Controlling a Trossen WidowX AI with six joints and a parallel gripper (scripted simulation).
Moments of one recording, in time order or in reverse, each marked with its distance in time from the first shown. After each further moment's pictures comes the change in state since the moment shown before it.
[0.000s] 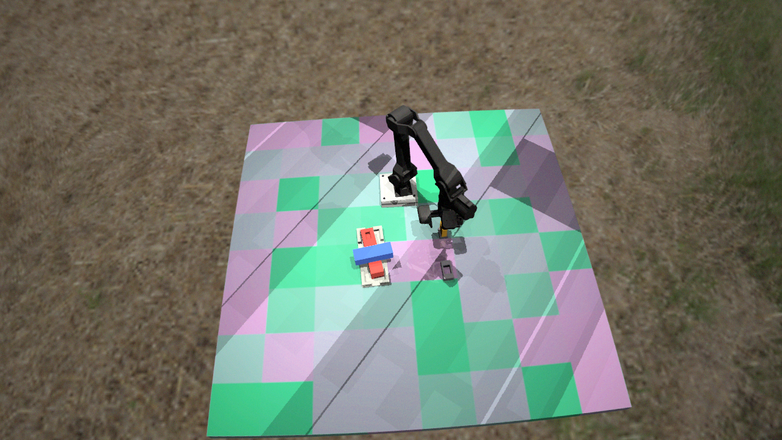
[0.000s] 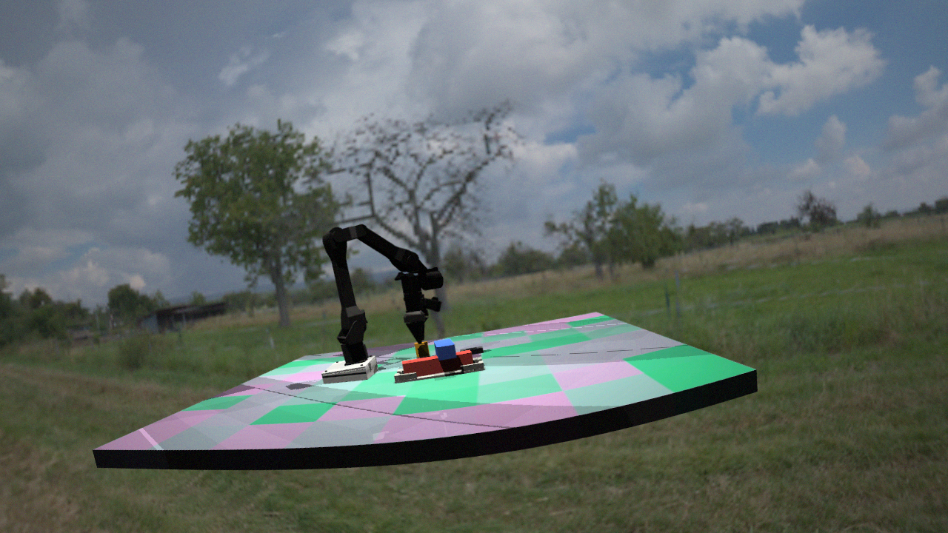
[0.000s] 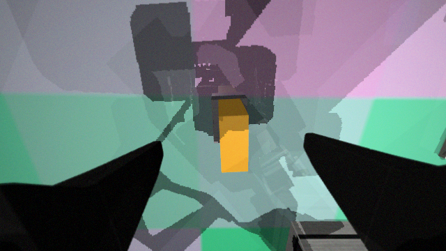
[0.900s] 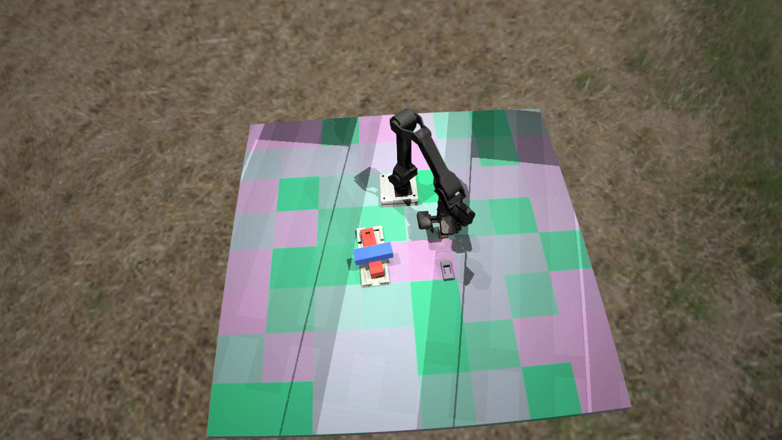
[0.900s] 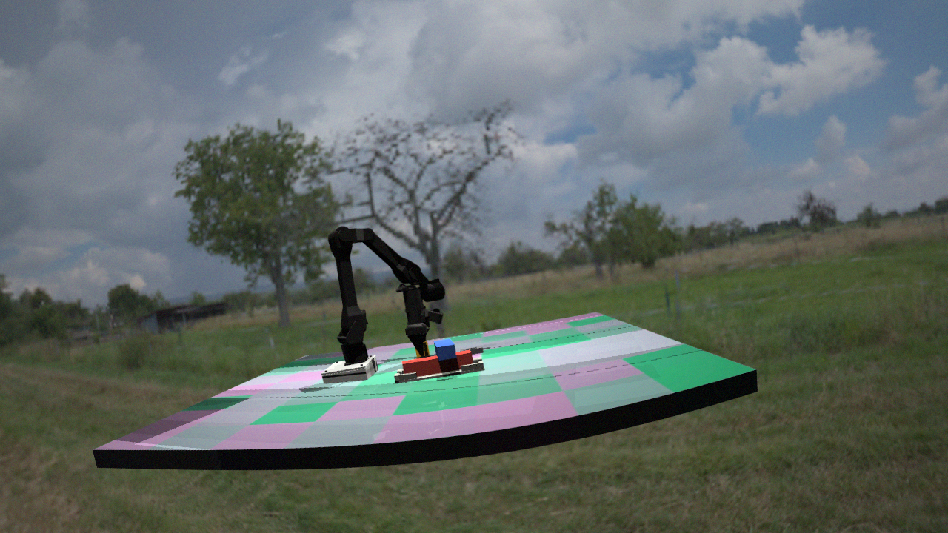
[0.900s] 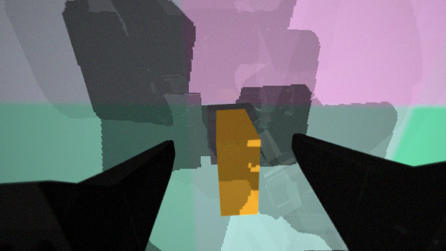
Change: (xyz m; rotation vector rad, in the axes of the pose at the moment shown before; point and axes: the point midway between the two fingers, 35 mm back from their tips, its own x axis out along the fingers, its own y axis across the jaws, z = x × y) arm 0.037 -0.001 -0.002 0.002 0.004 -0.003
